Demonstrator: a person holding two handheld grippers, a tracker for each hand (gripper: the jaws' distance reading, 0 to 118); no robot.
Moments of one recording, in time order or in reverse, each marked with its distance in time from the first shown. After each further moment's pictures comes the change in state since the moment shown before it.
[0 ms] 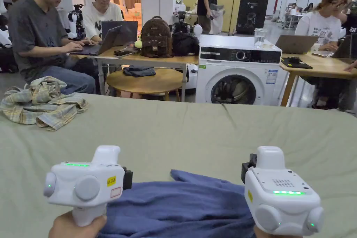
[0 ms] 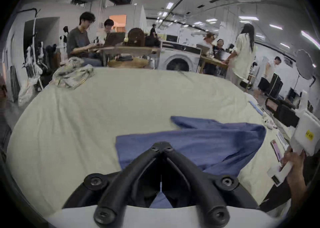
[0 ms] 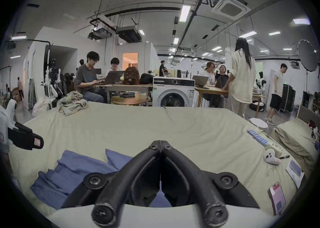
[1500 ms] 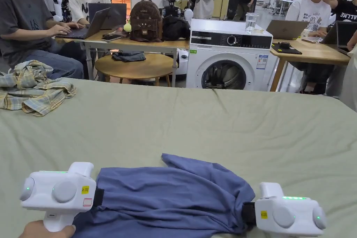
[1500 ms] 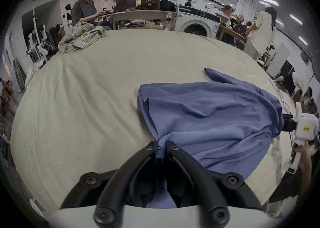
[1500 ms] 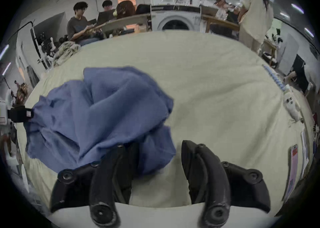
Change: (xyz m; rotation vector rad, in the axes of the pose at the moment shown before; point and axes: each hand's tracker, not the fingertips) left arm -0.045 -0.050 -0.048 -0.261 0.088 0.028; right arm 0.068 -0.111 -0.053 -0.673 0.095 -0.057
